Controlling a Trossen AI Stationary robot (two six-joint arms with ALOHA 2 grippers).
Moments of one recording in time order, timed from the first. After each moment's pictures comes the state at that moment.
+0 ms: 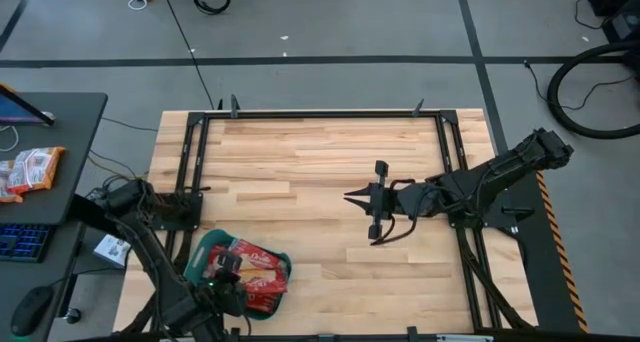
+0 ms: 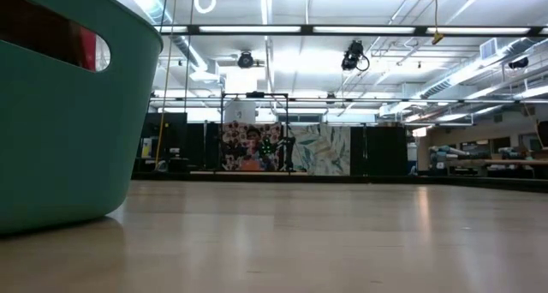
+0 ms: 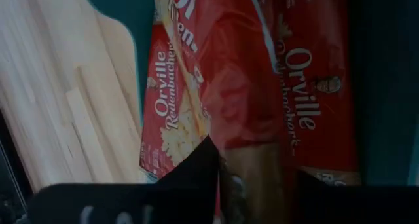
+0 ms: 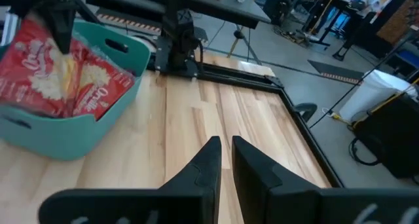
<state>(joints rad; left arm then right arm) -1.02 1.79 1.50 -1.33 -0.45 -0.62 0.36 1.26 0.96 -0.07 0.58 -0.11</state>
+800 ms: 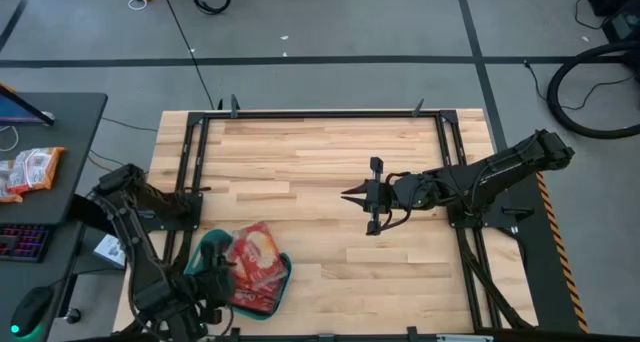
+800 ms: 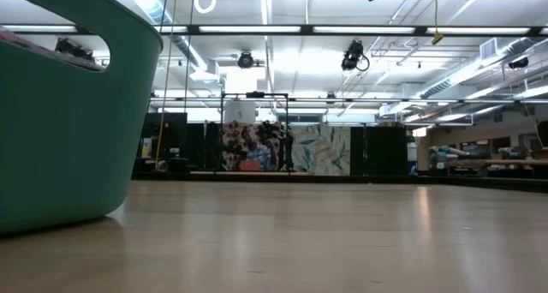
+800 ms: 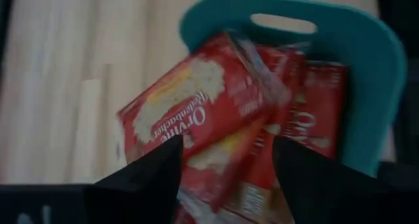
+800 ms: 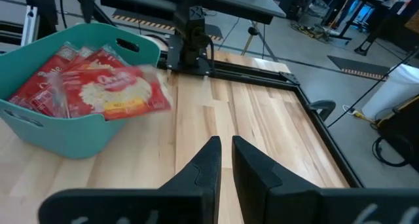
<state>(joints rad) -1.06 1.64 1.50 -1.34 -0.61 -0.98 0.29 1.26 0.96 -0.07 0.44 -0.10</state>
